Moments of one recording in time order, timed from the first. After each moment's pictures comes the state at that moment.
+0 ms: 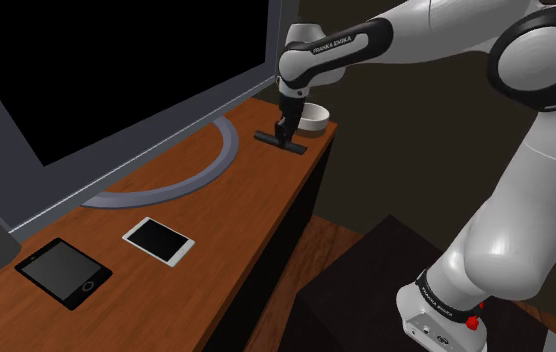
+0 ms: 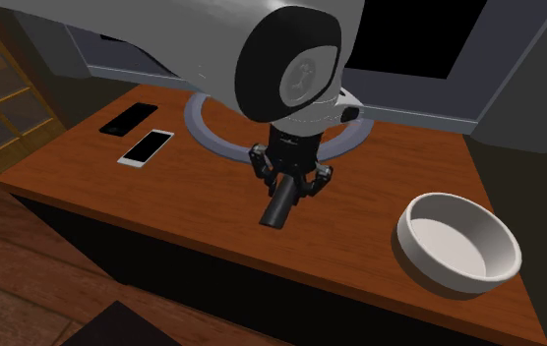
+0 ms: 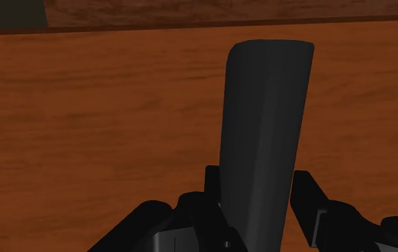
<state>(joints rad) 0.14 0.16 -0.09 -1.94 0.10 2.06 -0.36</state>
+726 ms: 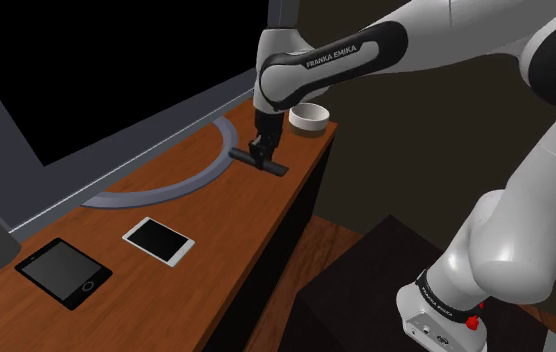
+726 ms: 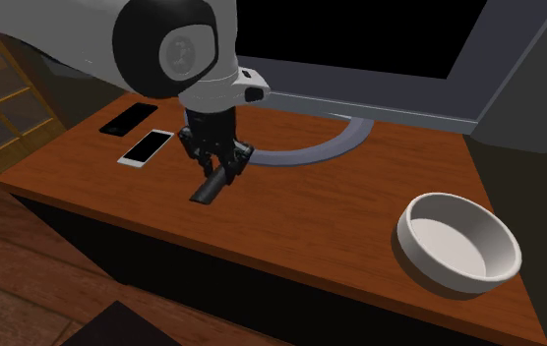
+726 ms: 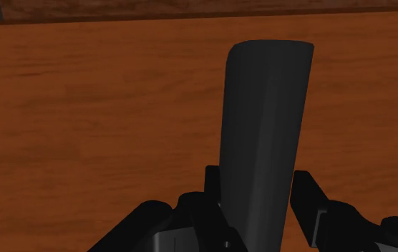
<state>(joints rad) 0.27 0.07 0.01 -2.05 0.09 2.10 -0.12</state>
